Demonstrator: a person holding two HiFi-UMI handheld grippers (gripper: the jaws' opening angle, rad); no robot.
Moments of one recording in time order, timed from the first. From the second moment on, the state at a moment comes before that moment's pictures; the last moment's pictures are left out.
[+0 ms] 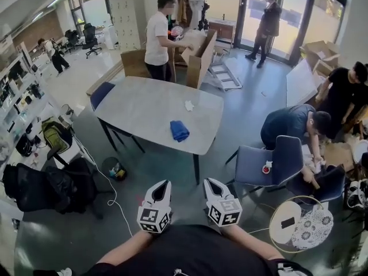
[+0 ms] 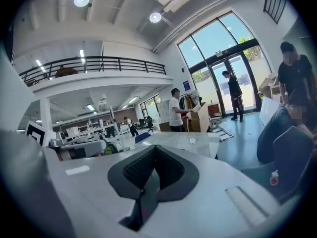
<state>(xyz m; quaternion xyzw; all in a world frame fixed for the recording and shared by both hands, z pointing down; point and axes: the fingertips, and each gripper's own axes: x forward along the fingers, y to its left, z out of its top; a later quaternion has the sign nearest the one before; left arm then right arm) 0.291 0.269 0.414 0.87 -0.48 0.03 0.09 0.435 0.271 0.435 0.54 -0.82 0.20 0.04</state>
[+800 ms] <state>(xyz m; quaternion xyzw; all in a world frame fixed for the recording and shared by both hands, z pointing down) 0.278 0.176 0.418 0.88 -0.46 0.02 0.08 0.426 0.190 0.466 0.56 -0.79 0.23 0.05</state>
